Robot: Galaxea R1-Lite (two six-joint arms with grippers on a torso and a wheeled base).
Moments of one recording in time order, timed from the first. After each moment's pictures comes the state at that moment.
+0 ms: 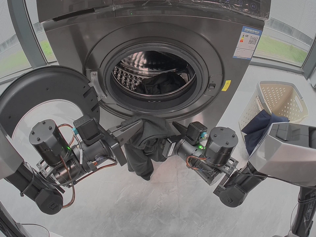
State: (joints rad) left arm -0.53 1.80 -0.44 -1.55 -0.32 -0.14; right arm 0.76 2.21 -0.87 -1.47 -0.16 0.19
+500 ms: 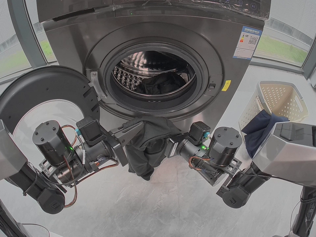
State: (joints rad) left arm -0.53 1.83 -0.45 -1.55 -0.32 -0.14; right arm 0.76 2.19 -0.84 -1.49 -0.17 0.19
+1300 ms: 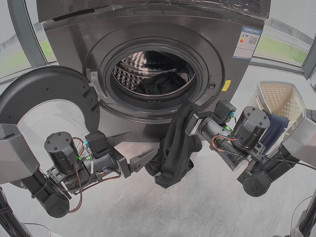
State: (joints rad) left arm -0.52 1.91 -0.40 -1.55 -0.32 -0.14; right arm 0.69 2.02 -0.79 -1.46 -0.21 0.20
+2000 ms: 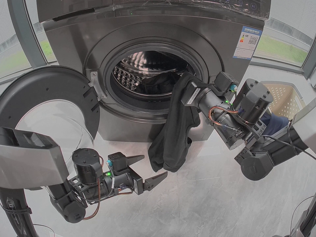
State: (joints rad) left arm -0.57 2.11 -0.40 -1.55 -0.32 -0.09; right arm 0.70 1.98 -1.01 -1.34 -0.25 0.20
